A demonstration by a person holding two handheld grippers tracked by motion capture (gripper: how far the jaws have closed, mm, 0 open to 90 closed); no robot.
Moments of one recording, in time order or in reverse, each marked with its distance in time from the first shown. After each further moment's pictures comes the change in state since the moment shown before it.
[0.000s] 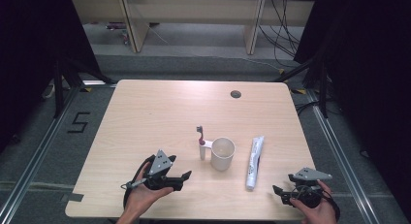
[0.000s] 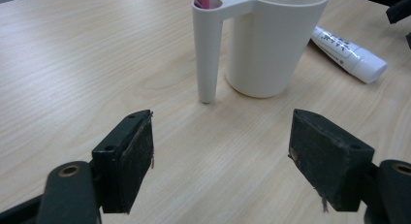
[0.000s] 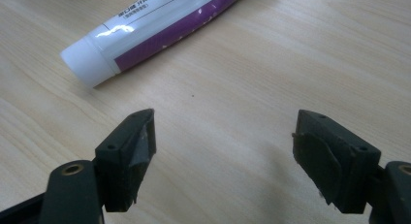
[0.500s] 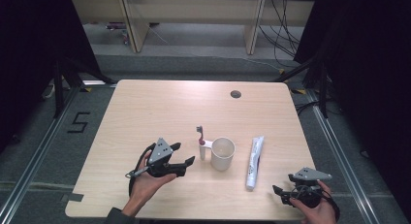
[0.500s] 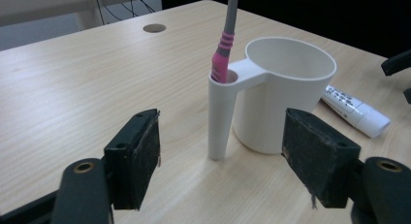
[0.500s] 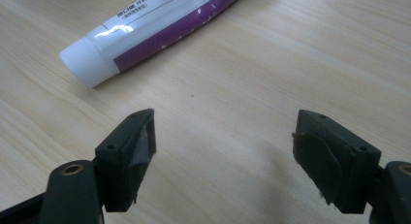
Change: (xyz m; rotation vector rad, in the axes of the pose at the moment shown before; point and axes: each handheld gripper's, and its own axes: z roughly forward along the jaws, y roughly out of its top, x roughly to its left) left arm 0.014 0.023 0.012 -0.112 -0.008 -0.021; right arm -0.001 0.000 0.000 -0.003 -0.002 -0.004
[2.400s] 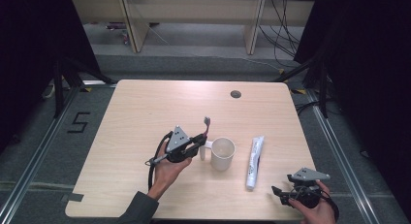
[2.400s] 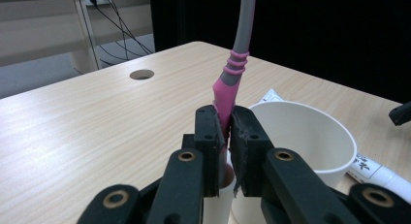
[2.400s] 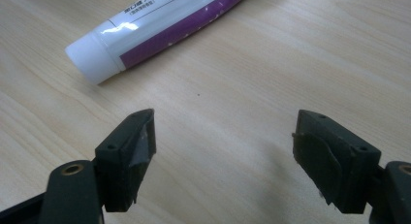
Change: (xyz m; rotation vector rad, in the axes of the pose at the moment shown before) left arm -0.004 0.024 0.054 -0.143 -0.040 0.021; right arm -0.001 0.001 0.001 -0.013 -0.019 -0.078
